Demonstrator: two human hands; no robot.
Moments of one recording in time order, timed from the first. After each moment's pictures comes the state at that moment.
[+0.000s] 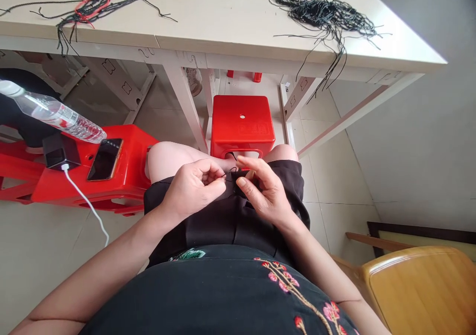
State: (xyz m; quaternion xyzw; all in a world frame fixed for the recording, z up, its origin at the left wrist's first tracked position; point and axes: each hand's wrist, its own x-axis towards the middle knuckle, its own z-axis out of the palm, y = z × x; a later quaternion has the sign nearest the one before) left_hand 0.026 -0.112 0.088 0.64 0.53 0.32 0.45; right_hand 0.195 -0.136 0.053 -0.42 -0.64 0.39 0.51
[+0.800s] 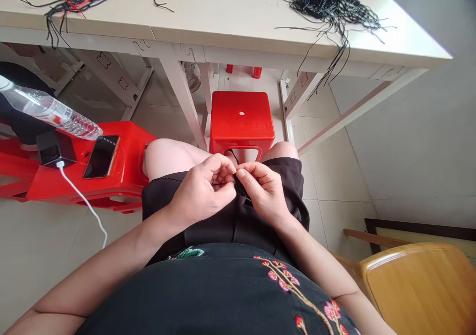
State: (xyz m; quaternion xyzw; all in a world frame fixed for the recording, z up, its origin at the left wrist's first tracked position) left_hand 0.041 -0.119 0.089 0.66 0.45 0.35 0.49; right_hand 0.182 -0.137 0.056 -0.46 -0.50 0.50 0.54
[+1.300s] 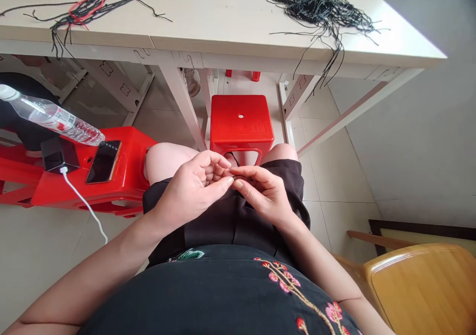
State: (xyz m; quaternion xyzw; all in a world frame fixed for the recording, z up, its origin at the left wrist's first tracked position) left_hand 0.032 -0.114 0.101 0.61 0.46 0.35 0.53; right_hand 0.194 -0.139 0.060 -0.40 -0.55 0.51 0.52
